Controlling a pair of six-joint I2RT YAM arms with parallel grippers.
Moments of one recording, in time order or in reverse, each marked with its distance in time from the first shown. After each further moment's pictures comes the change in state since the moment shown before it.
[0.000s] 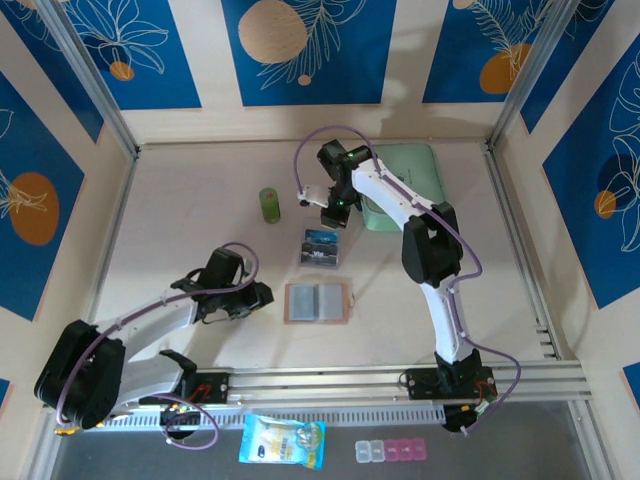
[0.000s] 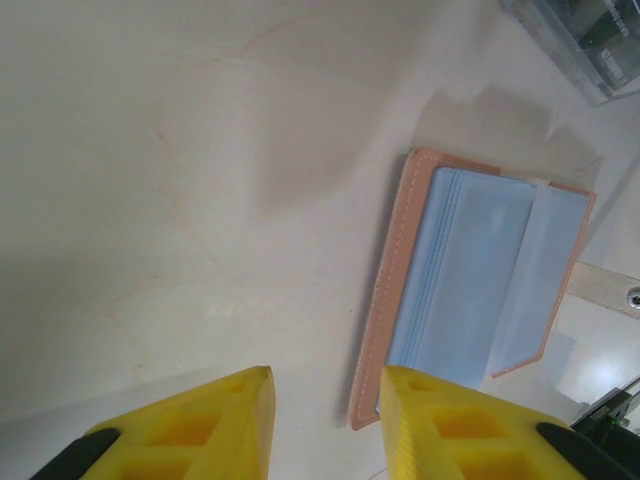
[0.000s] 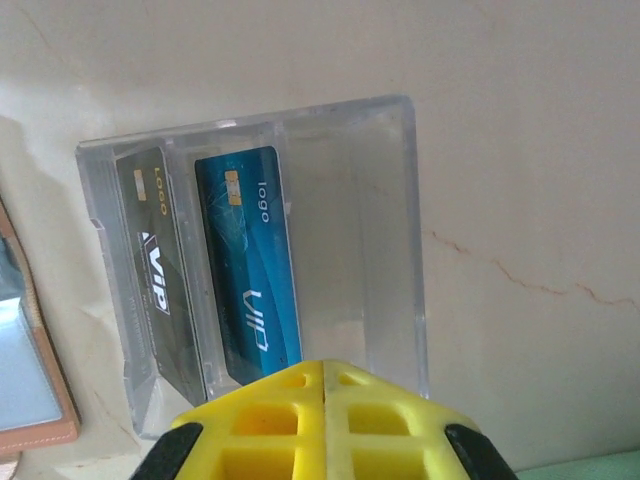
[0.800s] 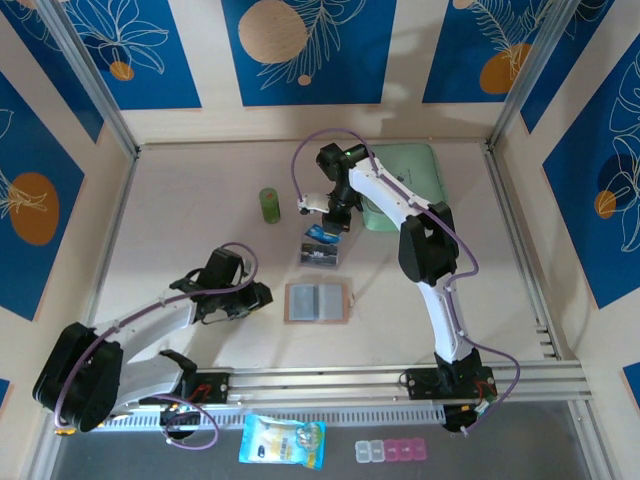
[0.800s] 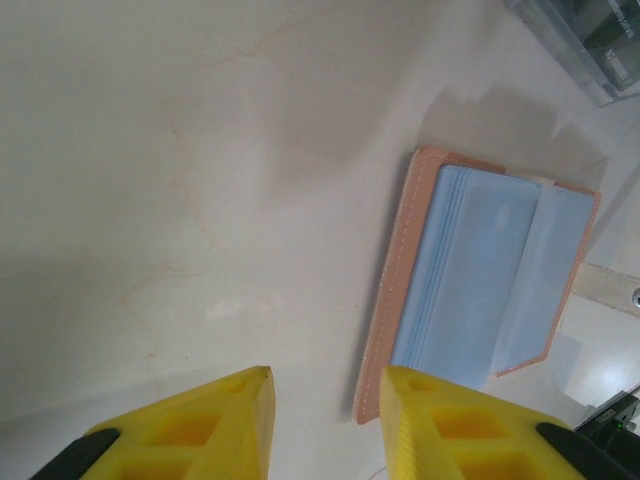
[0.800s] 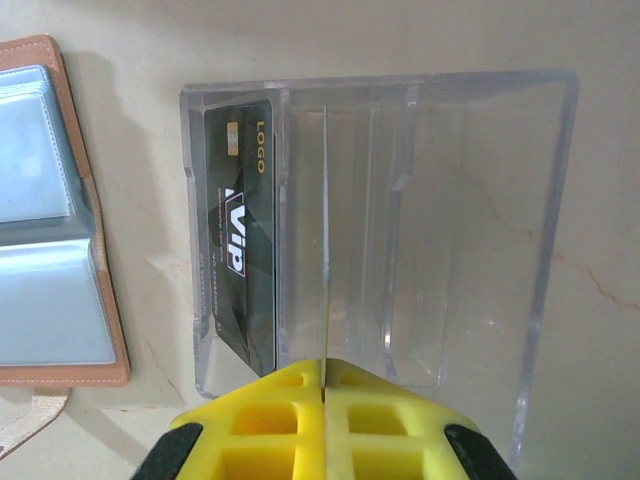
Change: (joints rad) left arm -0.003 -0.014 0.005 -0.027 -0.015 0.000; right arm 0.003 0.036 0.068 -0.150 -0.045 -0.124
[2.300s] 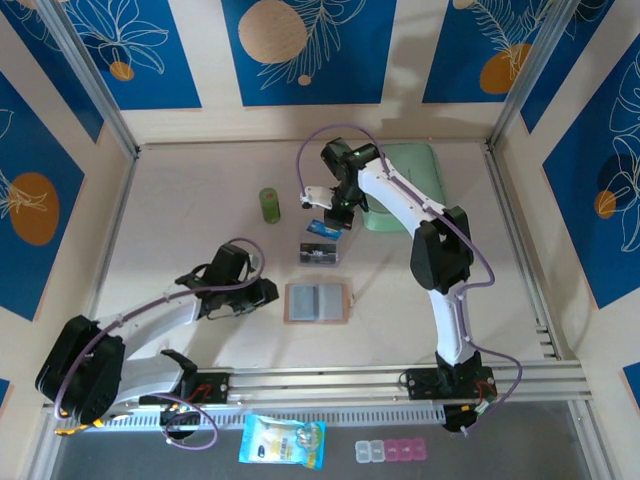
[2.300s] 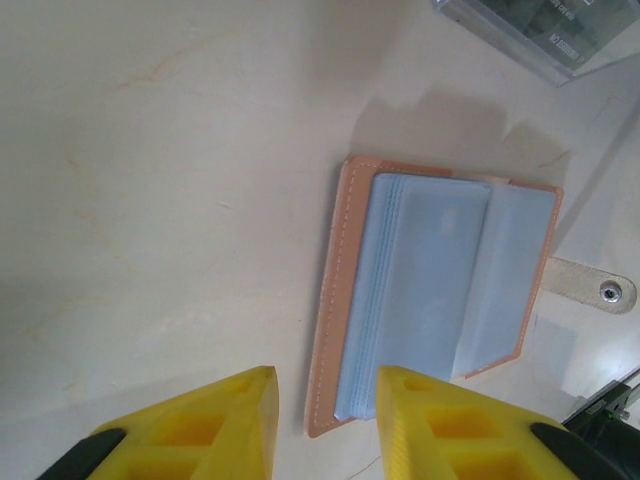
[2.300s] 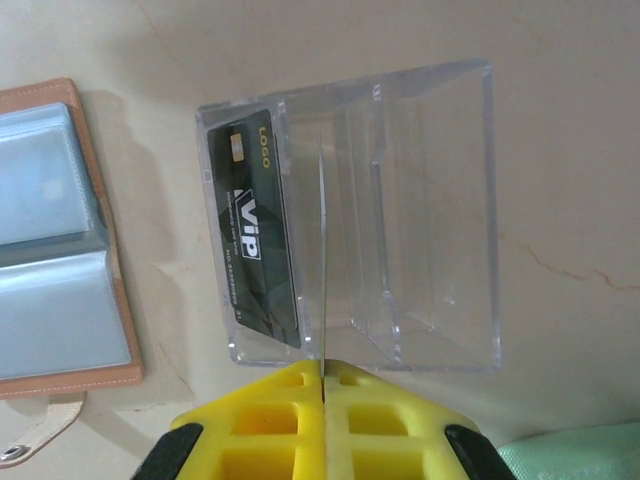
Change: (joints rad) left arm -0.045 0.031 0.047 0.018 -0.011 0.000; right arm 0.003 -0.124 -0.108 0.091 0.012 0.053
